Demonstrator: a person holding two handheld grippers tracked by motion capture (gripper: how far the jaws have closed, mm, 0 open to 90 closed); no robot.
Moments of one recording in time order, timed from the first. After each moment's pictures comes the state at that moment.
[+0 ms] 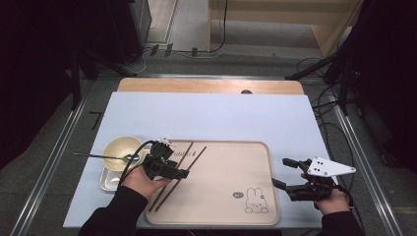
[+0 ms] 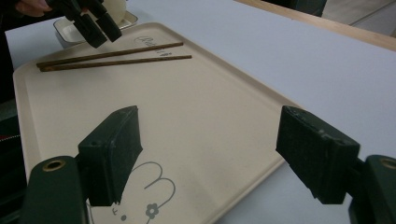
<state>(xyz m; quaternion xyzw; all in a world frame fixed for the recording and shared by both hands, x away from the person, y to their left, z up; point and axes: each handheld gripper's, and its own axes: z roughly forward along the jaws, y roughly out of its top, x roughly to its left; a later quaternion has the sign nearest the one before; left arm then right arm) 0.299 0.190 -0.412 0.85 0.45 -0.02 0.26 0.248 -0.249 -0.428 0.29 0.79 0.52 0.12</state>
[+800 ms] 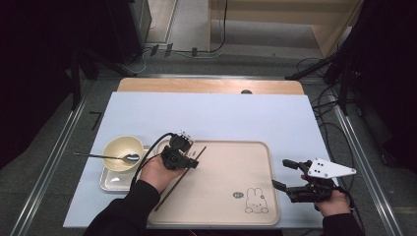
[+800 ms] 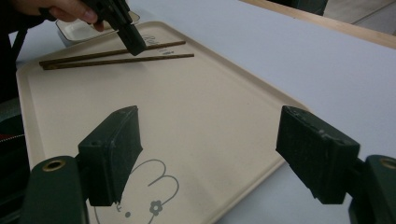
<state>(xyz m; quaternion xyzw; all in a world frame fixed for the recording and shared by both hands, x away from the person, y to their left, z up) 0.331 0.150 -0.427 0.87 0.41 -0.04 0.25 0.244 -0.249 -0.428 0.29 0.79 0.52 0.12</state>
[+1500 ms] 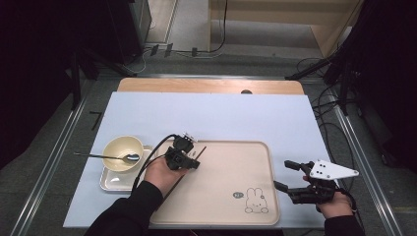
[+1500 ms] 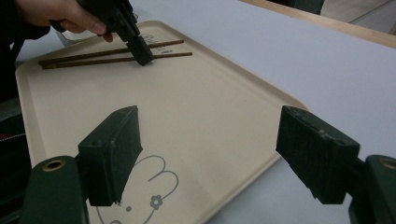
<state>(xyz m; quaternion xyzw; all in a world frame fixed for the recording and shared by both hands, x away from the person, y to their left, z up) 0.337 0.145 -0.442 0.87 0.43 -0.03 0.24 0.241 -0.253 -0.428 0.29 0.79 0.52 0.12</state>
